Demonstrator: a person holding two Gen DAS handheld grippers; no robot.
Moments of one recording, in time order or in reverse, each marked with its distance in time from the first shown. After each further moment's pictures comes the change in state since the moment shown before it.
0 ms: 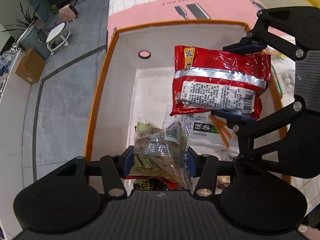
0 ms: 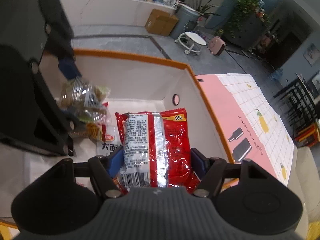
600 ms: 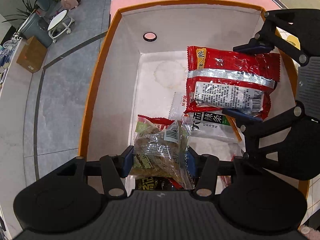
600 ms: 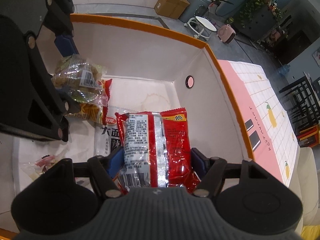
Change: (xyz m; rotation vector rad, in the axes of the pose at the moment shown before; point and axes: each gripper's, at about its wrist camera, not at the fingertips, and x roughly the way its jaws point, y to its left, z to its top) left arm 0.013 0.000 0.002 -0.023 0.077 0.018; right arm 0.025 0.013 -0.006 -0.050 0.105 0.013
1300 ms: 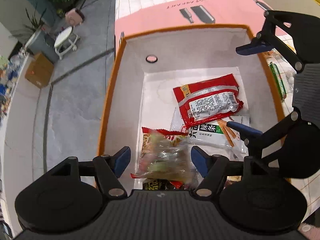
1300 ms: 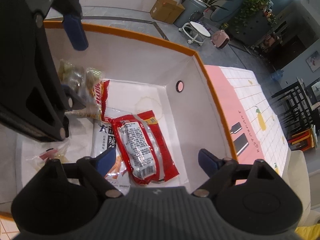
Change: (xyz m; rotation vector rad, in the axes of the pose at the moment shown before) left arm -0.037 -0.009 -0.003 0.051 -0.103 0.056; right arm -0.021 -0.001 0.002 -0.020 -0.028 -0.052
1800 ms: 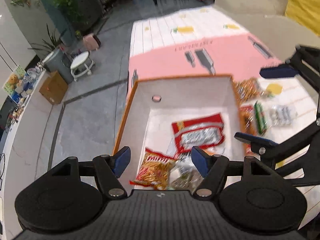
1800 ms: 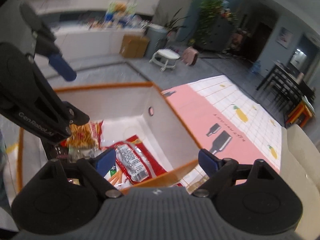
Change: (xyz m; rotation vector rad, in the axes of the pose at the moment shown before) left arm -0.074 -0.011 -0.006 -0.096 -0.222 0.029; right arm -0.088 -0.036 -0.042 0.333 -0.223 -0.027
